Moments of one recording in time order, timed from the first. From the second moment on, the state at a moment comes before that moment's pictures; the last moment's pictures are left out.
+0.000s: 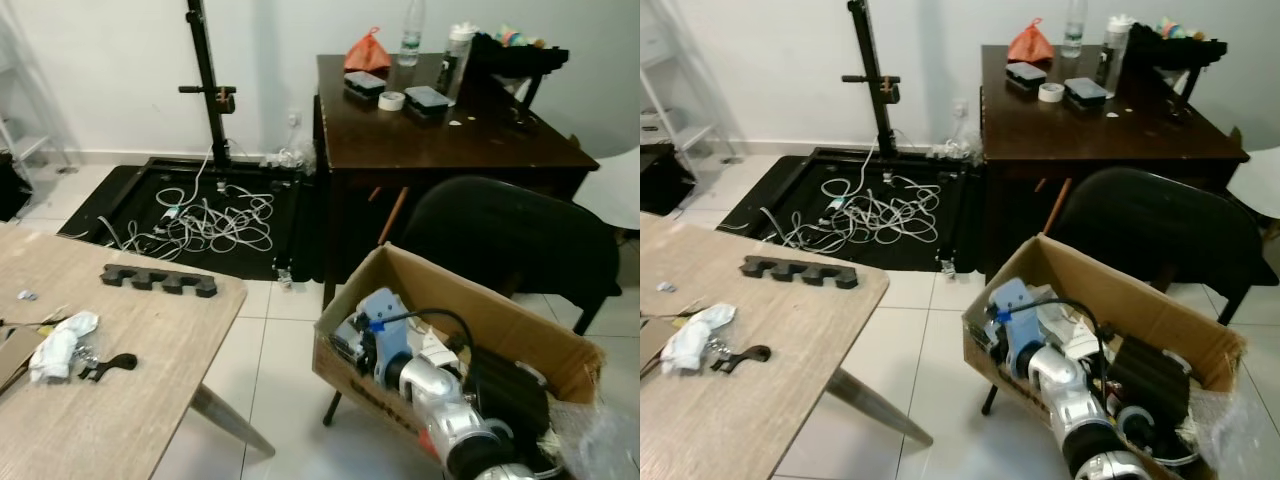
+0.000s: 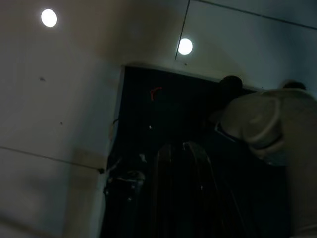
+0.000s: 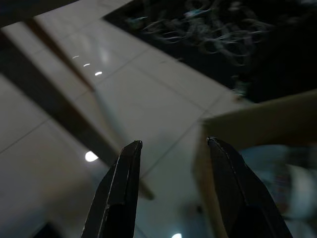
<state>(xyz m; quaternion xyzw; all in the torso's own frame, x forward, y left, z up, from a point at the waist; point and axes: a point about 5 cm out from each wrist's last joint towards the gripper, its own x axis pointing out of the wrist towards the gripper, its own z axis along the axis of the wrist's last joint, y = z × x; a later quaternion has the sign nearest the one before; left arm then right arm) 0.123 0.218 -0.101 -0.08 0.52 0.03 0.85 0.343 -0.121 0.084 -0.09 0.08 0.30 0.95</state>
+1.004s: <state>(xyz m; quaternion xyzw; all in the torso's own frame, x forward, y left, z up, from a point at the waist) 0.119 0.204 -0.106 -0.07 0.54 0.02 0.84 0.332 -0.128 0.048 -0.13 0.18 0.27 0.94</state>
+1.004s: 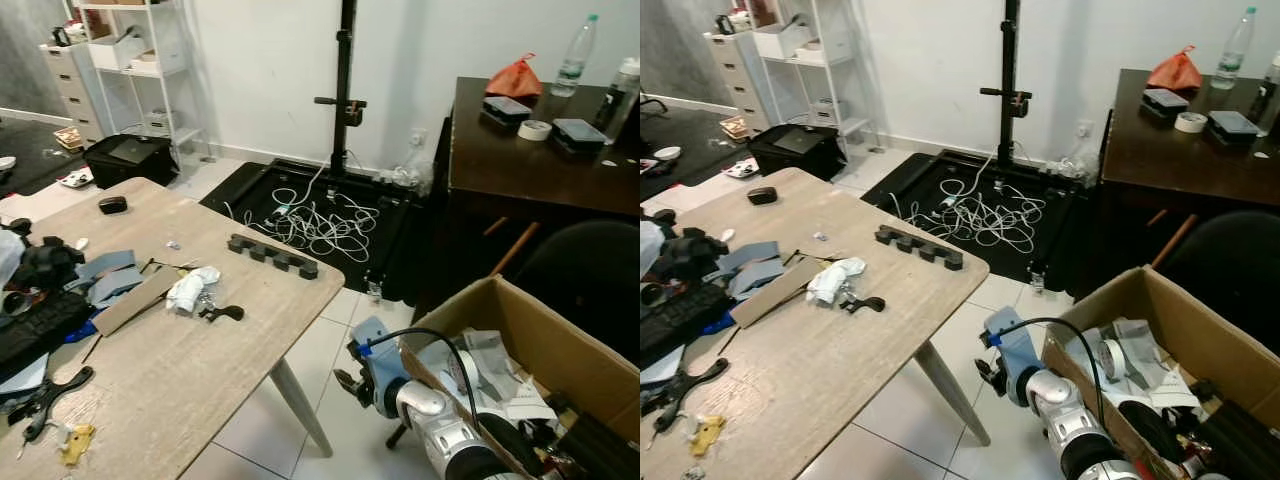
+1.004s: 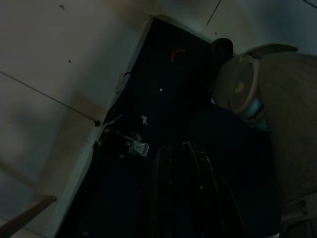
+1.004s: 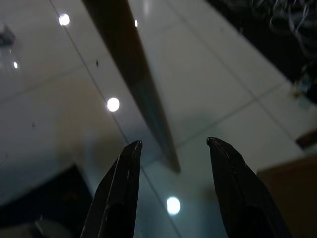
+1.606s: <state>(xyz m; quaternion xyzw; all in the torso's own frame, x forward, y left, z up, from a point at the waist) 0.101 0.226 -0.106 -0.07 0.56 0.02 0.83 0.310 -0.131 0.014 -0.15 0.25 0.26 0.92</state>
